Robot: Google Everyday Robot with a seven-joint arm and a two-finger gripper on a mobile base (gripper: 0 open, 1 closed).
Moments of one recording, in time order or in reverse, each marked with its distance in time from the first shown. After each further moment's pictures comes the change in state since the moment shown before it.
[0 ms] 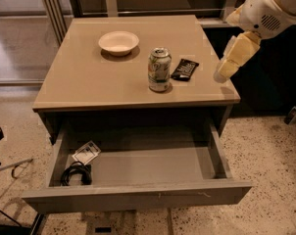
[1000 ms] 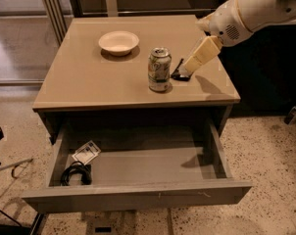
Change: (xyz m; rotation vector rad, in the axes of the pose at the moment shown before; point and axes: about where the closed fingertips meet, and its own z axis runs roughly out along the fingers) arm -0.052 -0.023 0.063 -0.044 -0.285 0.054
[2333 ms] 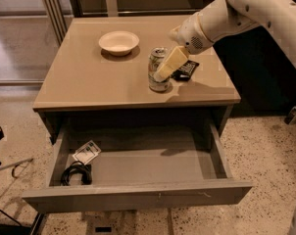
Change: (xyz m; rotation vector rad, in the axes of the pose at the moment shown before) arm -0.014 -0.006 0.088 -0.102 -0.031 -0.040
